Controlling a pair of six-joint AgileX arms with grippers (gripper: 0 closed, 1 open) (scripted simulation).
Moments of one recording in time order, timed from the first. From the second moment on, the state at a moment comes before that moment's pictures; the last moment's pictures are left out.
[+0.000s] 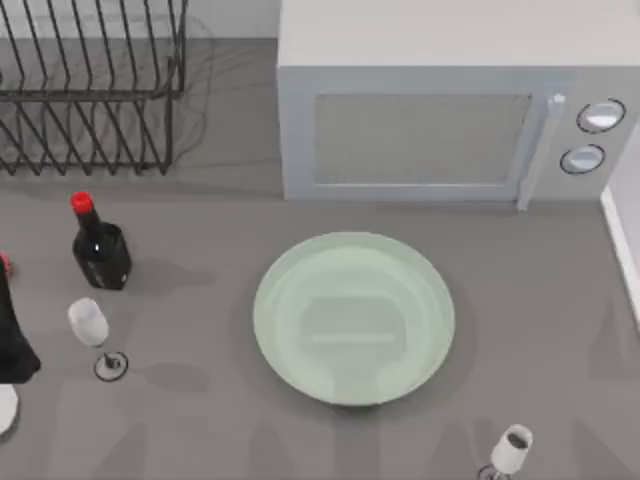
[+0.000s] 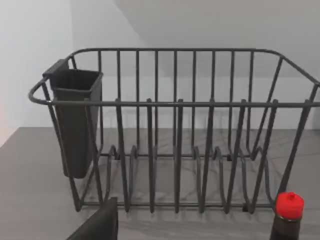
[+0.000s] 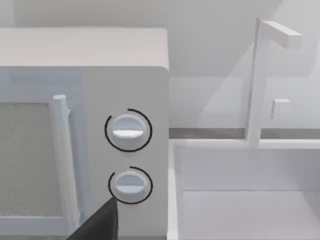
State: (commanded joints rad) left arm 0.00 0.00 0.00 0.00 0.00 0.00; right arm 0.00 0.00 0.00 0.00 0.00 0.00
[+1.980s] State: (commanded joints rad) left arm 0.12 1.79 1.28 -1.06 0.00 -0.07; right arm 0.00 0.00 0.00 0.00 0.00 0.00
